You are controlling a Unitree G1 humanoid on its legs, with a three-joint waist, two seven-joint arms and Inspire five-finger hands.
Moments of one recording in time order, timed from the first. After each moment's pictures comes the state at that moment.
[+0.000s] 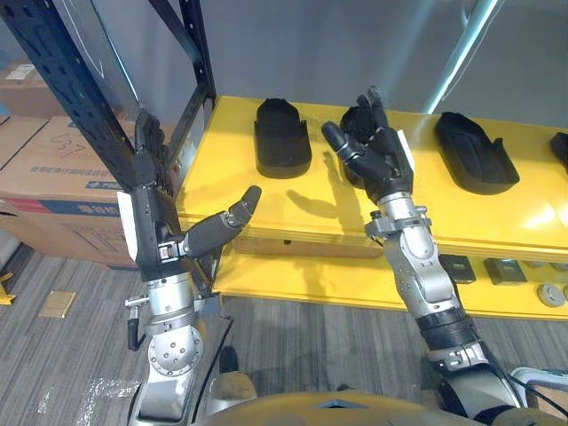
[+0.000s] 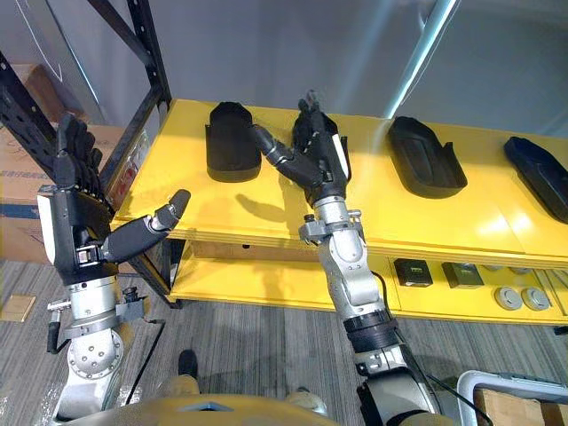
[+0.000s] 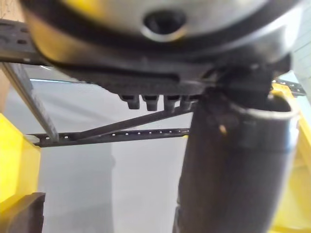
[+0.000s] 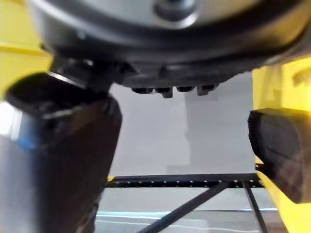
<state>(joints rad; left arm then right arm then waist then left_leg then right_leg) 0.32 0.15 -0.11 -0.43 0.17 -0.45 0.44 -0.34 -0.25 0.18 0.09 0.41 -0.18 -0.03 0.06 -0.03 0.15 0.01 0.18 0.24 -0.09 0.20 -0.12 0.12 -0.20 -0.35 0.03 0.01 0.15</state>
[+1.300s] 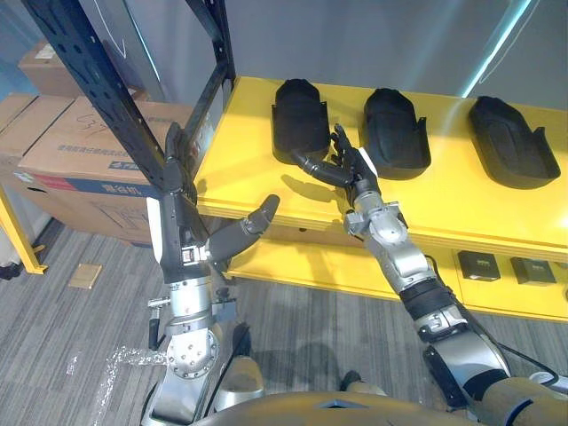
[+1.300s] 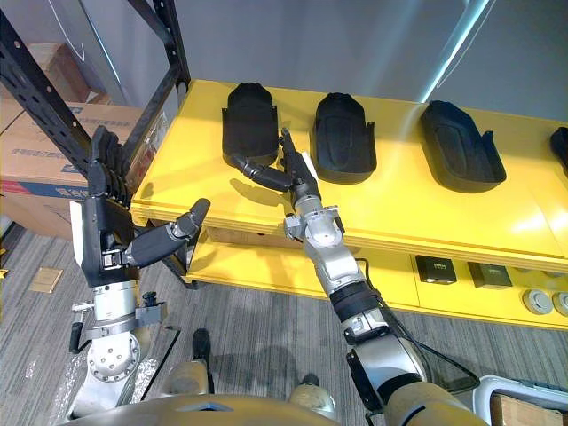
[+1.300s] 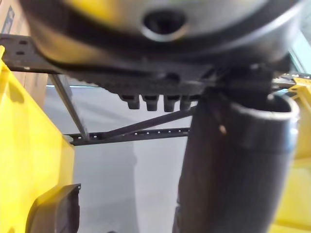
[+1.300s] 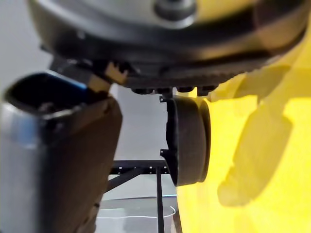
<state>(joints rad) 0.31 0.16 -0.23 -0.38 0.17 -0.45 0.48 -0.53 -0.24 0.27 0.43 0.28 -0.06 -0.10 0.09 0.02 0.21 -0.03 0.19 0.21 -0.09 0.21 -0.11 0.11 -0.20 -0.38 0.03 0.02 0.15</state>
